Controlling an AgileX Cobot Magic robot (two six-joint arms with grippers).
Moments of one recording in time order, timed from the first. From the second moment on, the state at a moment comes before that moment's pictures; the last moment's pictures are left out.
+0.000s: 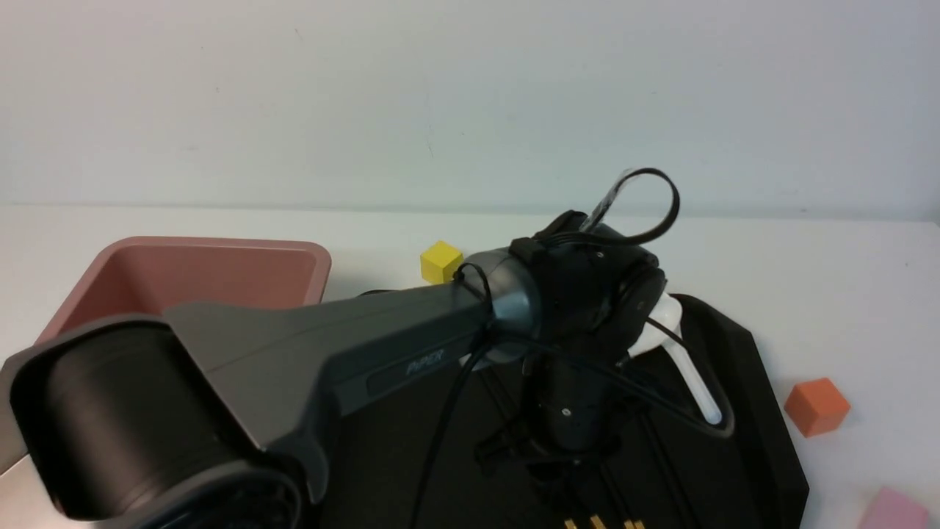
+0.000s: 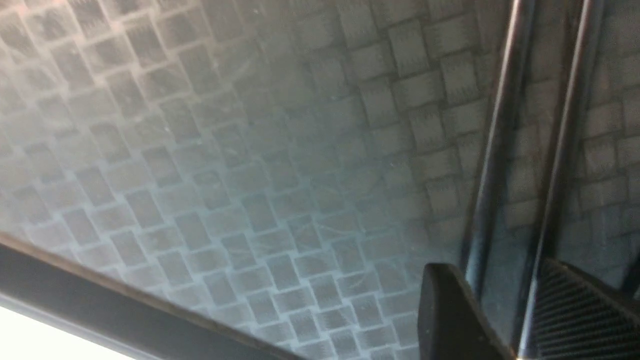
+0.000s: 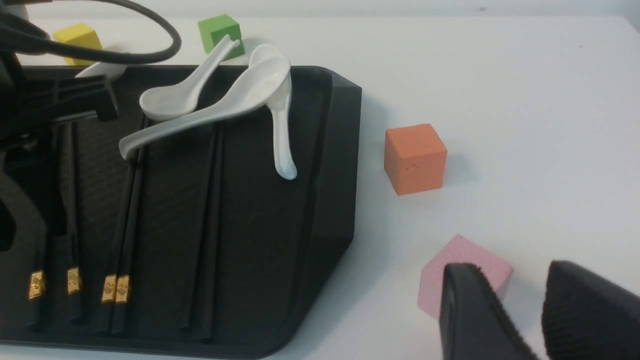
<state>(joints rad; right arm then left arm) 0.07 -0.01 0.02 0.01 0.37 0.09 -0.84 2.25 -1.86 0.02 1.19 -1.34</state>
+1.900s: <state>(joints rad) 0.07 -0.01 0.02 0.01 0.37 0.09 -0.16 1.53 -1.23 0.05 1.18 -0.35</state>
